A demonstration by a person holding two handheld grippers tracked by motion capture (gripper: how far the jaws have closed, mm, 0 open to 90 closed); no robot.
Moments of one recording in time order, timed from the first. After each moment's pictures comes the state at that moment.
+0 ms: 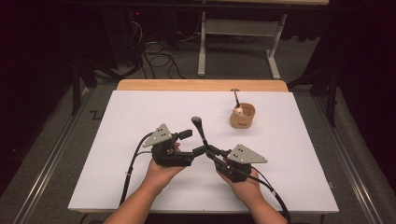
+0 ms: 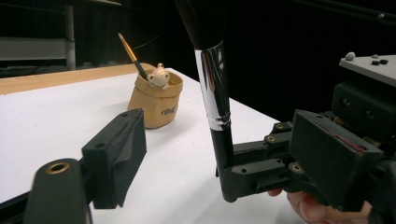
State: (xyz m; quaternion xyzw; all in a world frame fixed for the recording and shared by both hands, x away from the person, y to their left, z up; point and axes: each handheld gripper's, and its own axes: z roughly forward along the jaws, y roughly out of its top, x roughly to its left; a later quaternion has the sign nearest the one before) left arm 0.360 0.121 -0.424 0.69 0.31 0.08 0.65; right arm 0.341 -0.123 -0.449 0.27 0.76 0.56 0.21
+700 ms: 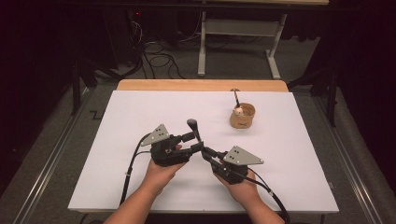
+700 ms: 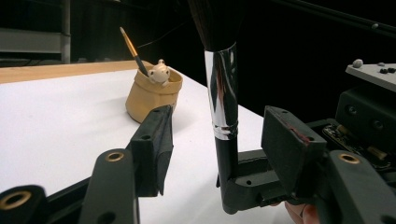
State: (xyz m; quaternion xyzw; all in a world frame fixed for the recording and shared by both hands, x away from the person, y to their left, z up) left arm 0.362 0.125 -0.431 0.69 0.32 0.07 0.65; right arm 0.339 -0.115 -0.452 0.26 0.76 0.56 0.20
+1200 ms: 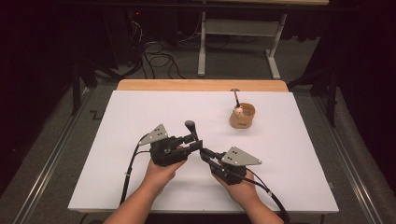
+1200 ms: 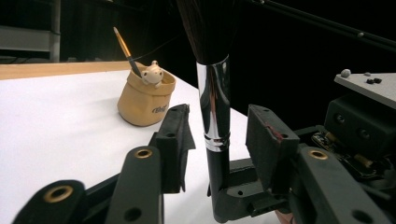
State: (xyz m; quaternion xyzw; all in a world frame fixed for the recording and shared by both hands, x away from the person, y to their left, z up) left arm 0.363 0.127 -0.432 0.68 0.31 0.05 0.66; right arm 0.338 -0.112 -0.454 0.25 0.76 0.56 0.19
